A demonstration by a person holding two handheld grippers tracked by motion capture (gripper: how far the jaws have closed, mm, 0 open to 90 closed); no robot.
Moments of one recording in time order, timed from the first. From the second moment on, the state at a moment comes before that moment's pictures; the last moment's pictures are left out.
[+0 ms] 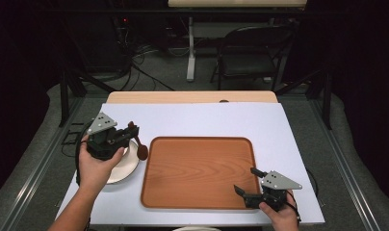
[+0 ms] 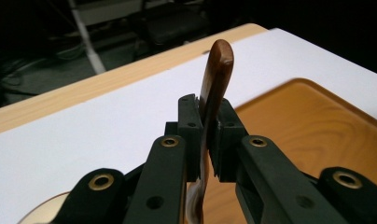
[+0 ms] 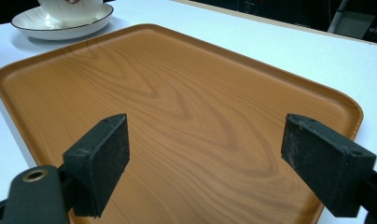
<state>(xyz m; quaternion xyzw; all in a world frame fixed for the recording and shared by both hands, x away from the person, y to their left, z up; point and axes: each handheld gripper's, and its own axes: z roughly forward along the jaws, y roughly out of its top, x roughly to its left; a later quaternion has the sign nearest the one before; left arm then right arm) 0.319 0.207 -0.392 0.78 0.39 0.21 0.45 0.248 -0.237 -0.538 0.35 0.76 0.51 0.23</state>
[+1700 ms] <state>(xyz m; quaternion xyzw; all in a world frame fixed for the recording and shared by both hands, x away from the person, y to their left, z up) 0.342 0.178 -0.456 0.82 0.38 0.07 0.42 0.248 -0.237 -0.538 0.35 0.76 0.51 0.22</state>
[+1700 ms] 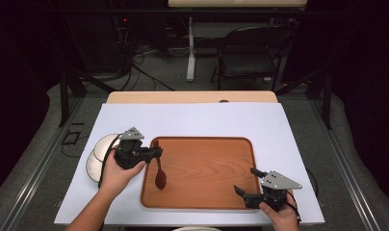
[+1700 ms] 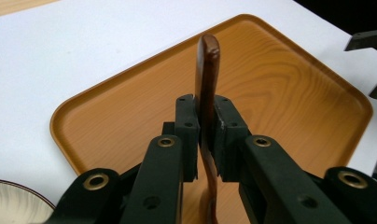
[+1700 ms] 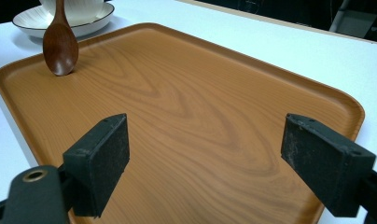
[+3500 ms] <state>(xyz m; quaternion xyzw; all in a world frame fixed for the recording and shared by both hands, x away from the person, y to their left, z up) 0.402 0.171 -0.526 0.76 0.53 0.04 0.38 0.251 -0.236 -0.538 0.34 0.76 0.51 0.21</state>
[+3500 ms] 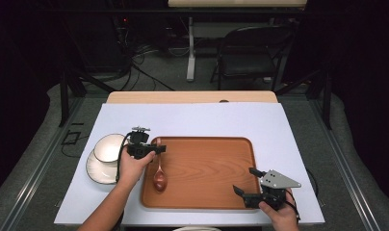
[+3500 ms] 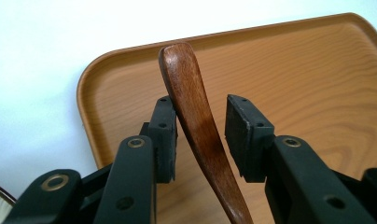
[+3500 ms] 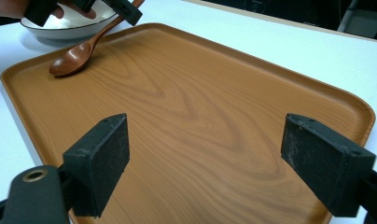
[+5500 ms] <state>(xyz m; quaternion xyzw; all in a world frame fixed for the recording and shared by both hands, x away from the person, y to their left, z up) 0.370 0.188 -0.483 0.76 0.50 0.18 0.37 0.250 -0.237 -0.538 0.34 0.76 0.51 0.21</state>
